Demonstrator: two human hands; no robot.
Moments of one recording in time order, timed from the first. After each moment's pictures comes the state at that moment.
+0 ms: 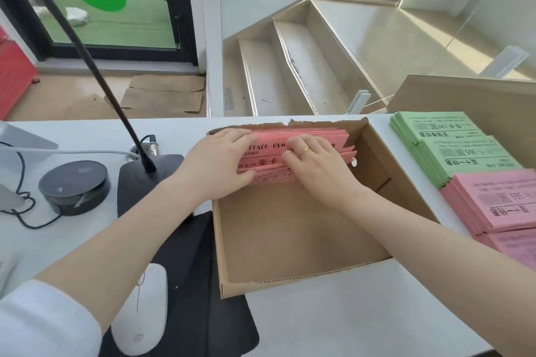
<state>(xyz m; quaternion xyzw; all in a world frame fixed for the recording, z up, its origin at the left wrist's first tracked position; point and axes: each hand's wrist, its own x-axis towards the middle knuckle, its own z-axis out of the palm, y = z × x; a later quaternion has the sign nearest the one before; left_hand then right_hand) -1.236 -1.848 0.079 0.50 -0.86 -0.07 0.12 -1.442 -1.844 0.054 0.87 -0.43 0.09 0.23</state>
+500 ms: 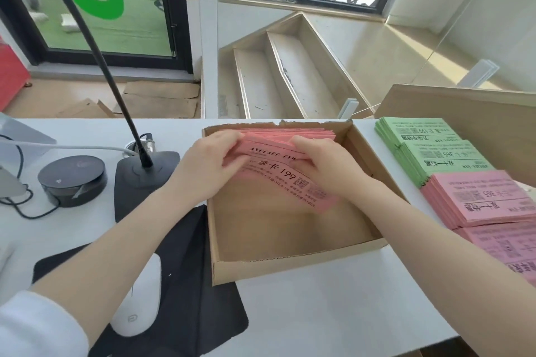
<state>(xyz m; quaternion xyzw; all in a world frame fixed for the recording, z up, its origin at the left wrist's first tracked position) -1.234 -1.816 0.082 0.48 -0.79 -0.16 0.35 -1.456 -1.816 0.098 0.84 -0.52 0.13 -0.07</state>
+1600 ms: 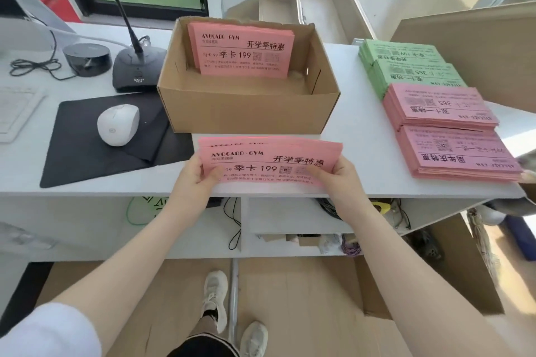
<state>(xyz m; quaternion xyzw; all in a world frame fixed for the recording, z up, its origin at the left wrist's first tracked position) -1.339 -1.560 -0.006 0.55 -0.51 -0.47 0.47 -1.581 -1.582 0.016 0.49 -0.54 0.44 -0.53</state>
